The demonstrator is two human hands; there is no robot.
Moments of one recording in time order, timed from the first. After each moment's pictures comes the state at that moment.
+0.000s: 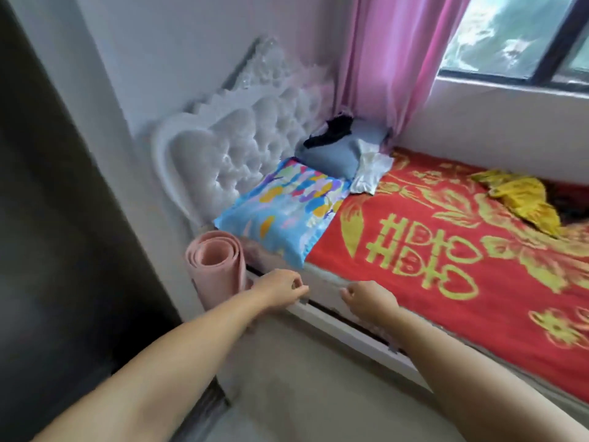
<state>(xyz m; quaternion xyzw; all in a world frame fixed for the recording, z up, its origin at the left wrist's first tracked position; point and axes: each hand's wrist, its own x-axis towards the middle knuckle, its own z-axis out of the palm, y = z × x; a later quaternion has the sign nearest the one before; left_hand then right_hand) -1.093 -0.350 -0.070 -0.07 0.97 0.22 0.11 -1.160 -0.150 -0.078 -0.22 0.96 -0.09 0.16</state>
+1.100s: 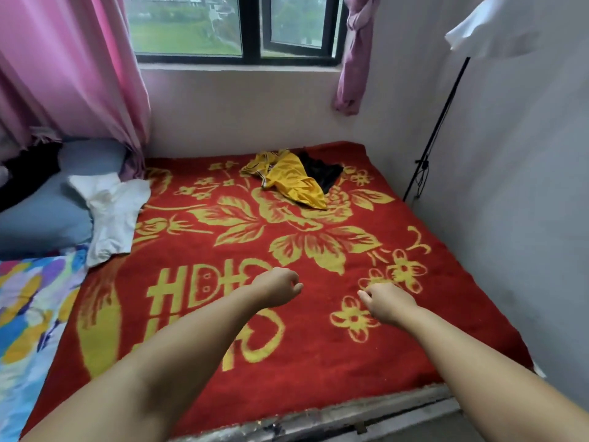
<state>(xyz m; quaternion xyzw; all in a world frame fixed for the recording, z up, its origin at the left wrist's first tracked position) -1.594 0.178 -0.097 0.30 0.92 0.13 0.22 -1.485 0.400 -0.103 0.18 0.96 -0.10 0.17</state>
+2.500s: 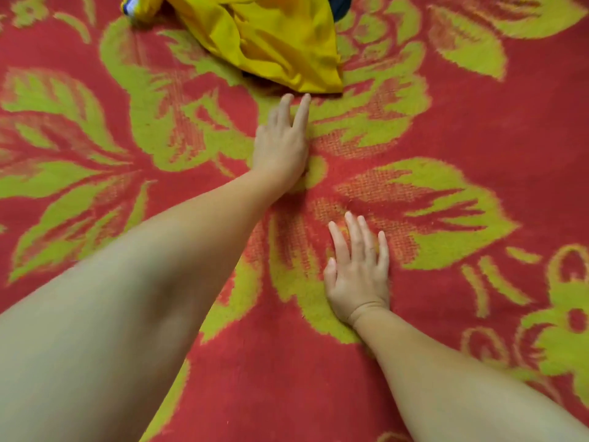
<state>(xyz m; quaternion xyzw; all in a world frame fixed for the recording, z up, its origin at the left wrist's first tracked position) -2.118 0.512 -0.501 0.25 0.96 0.06 0.06 -1.890 0.562 -0.529 0.16 0.98 -0.10 0.02</state>
